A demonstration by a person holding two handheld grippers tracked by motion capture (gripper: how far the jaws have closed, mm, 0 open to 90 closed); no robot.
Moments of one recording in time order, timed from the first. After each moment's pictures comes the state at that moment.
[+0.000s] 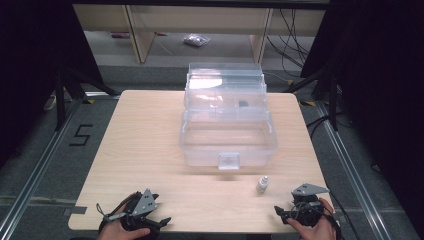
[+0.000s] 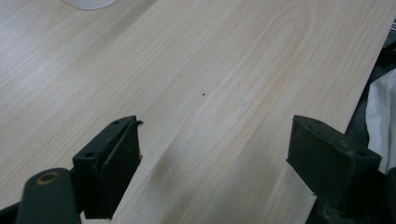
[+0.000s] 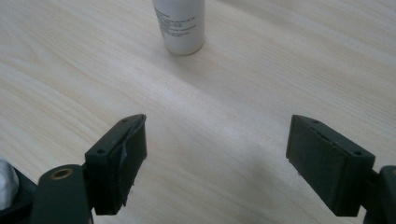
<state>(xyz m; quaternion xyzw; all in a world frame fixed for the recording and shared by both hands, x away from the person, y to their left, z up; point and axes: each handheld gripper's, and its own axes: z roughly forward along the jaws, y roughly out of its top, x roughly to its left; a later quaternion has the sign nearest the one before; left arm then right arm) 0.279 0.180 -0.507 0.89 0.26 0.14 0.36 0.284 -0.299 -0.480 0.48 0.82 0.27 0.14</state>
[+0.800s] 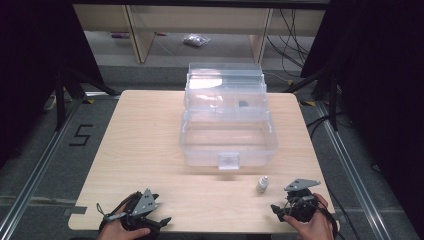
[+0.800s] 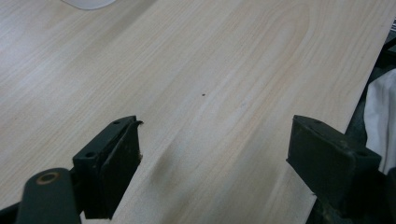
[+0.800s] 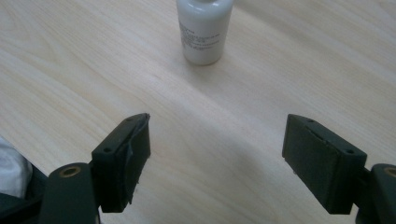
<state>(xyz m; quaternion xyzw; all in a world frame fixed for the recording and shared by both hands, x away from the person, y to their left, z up) 0.281 0.180 -0.506 0.89 0.25 0.15 0.35 0.295 -0.282 -0.468 0.45 0.85 0.24 0.13</state>
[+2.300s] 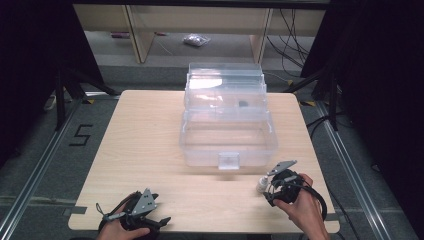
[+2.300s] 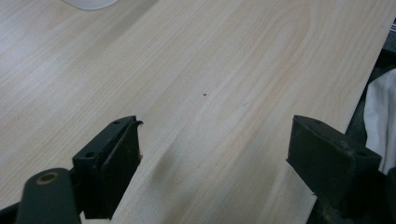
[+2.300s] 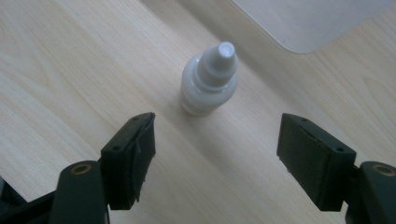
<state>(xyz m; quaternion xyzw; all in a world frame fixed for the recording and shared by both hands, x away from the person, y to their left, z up) 0.280 0.181 -0.506 0.89 0.26 0.15 0.36 0.336 -0.245 -0.440 0.39 0.89 0.16 0.14</state>
